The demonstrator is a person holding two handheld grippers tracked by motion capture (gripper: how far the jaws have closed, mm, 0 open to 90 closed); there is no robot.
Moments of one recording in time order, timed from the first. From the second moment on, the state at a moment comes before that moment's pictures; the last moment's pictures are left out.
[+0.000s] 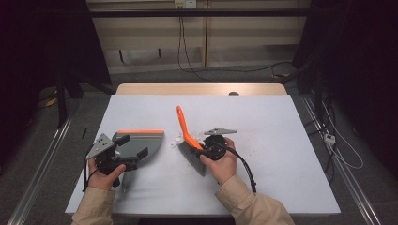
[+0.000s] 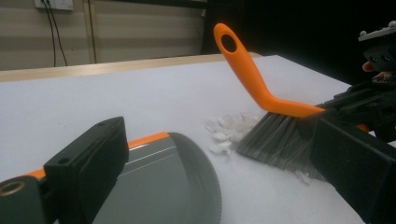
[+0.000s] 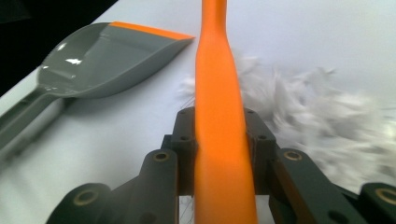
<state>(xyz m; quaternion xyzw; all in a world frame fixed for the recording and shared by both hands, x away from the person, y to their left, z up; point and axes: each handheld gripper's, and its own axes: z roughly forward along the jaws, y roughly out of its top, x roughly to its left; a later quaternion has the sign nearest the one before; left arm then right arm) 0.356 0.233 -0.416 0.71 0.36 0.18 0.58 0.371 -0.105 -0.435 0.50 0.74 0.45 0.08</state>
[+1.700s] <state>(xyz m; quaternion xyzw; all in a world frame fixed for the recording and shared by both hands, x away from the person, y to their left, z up) 0.355 0.228 -0.414 0.72 0.35 0.19 0.57 0.398 -0.073 -0.425 0.54 0.69 0.47 0.11</state>
